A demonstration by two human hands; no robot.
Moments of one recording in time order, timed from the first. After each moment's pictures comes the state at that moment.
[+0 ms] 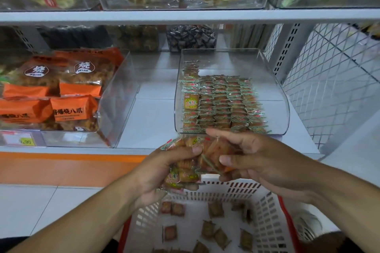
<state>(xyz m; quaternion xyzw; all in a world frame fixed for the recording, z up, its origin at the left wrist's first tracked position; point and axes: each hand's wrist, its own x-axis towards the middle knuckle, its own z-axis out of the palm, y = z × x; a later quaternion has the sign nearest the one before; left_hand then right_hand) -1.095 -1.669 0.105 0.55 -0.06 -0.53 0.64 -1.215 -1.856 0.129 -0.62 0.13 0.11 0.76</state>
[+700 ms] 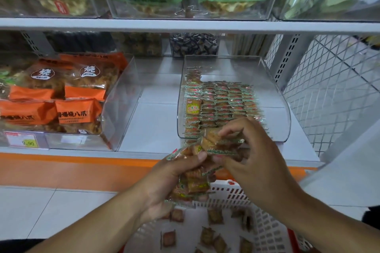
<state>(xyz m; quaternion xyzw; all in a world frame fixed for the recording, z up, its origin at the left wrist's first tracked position) -1.110 -1.672 0.105 0.50 -0.05 -0.54 0.68 -1.212 -1.836 0.113 -0.87 0.07 -0.26 0.42</state>
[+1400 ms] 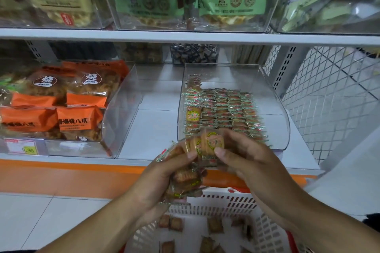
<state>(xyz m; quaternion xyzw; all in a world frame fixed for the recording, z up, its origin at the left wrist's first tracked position) -1.099 -1.664 0.104 0.51 -0.10 -0.47 0.71 -1.206 -1.834 0.119 -0.67 0.17 -0.10 0.72</state>
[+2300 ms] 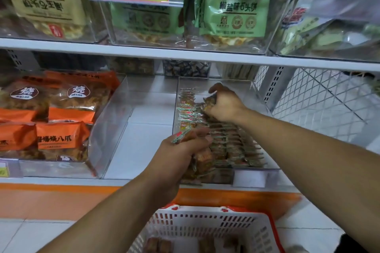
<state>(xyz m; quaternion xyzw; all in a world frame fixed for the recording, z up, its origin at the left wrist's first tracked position) -1.060 -1.721 0.124 0.56 -0.13 -0.41 0.71 -1.016 -1.956 0.126 -0.95 0.21 -0.11 0.22</state>
